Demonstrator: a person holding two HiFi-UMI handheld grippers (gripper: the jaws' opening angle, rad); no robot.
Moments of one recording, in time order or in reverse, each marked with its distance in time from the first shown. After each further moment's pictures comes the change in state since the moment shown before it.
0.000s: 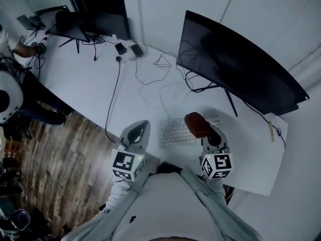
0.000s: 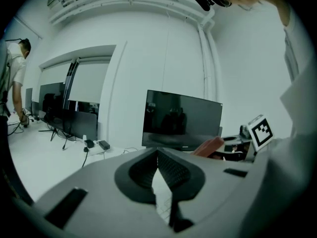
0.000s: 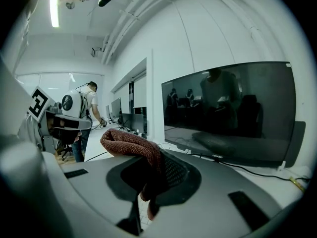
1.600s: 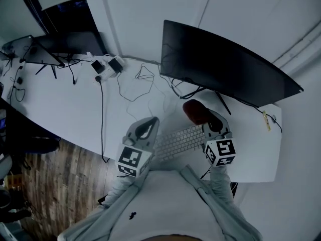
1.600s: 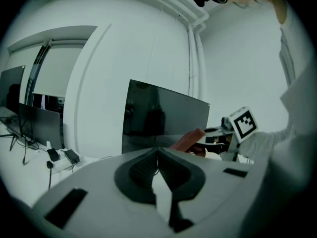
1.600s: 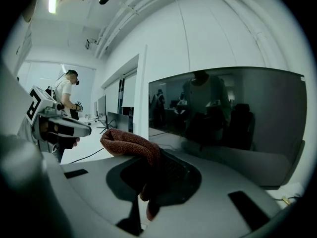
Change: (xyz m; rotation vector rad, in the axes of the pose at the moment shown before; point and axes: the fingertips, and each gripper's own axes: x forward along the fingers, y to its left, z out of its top) left arm 0.108 -0.004 0.033 0.075 0.013 -0.311; right arm 0.071 -0.054 0.052 -0.044 -0.004 -0.128
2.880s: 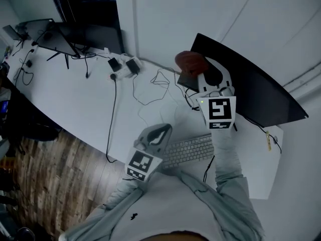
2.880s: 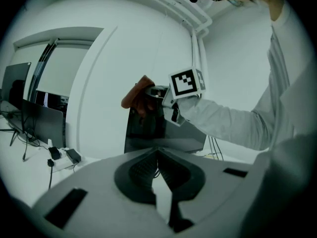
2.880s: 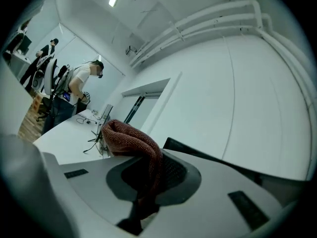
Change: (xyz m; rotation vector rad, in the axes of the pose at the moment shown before) left arm -0.011 0.009 0.006 -0.038 -0.042 0.002; right arm 0.129 0.059 0.215 -0.438 -0.341 0.034
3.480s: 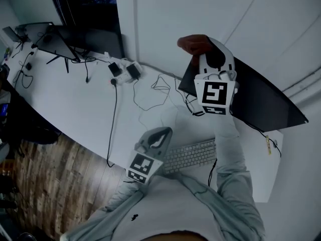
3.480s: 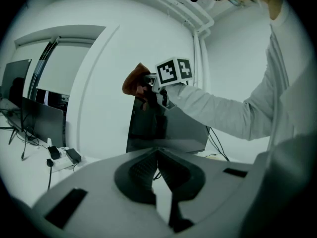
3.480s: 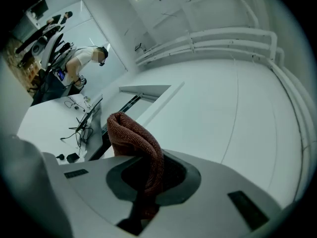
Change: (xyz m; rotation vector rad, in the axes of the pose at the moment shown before) left arm 0.007 0.014 0.000 -0.013 -0.002 0.000; right arm 0.051 -0.037 0.047 -0.215 -0.047 -0.144
